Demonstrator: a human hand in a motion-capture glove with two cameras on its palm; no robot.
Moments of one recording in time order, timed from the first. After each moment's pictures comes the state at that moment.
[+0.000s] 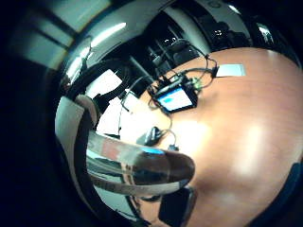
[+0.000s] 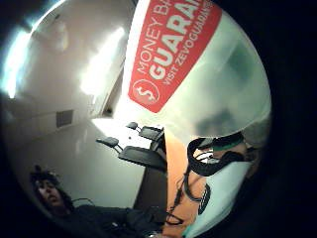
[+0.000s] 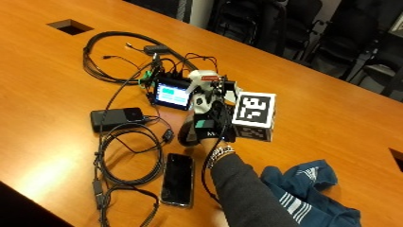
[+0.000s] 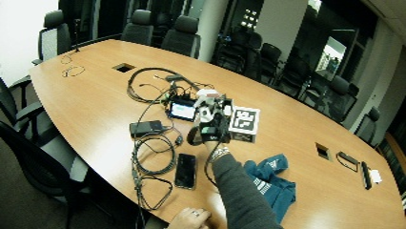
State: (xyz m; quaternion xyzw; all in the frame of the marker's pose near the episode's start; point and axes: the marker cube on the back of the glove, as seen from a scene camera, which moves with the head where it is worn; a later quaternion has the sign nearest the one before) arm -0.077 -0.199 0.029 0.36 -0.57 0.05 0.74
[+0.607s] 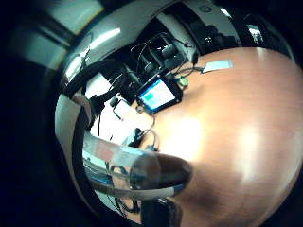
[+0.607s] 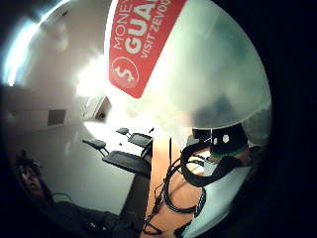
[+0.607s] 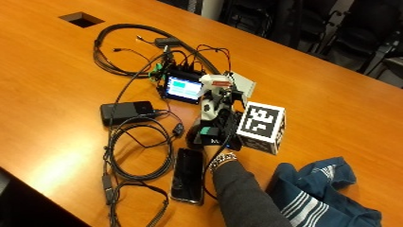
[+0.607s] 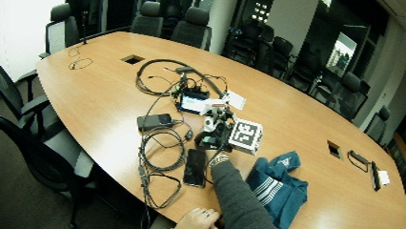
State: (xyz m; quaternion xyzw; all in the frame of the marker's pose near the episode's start) arm -0.064 -0.184 0.049 0.41 -0.53 0.10 0.74
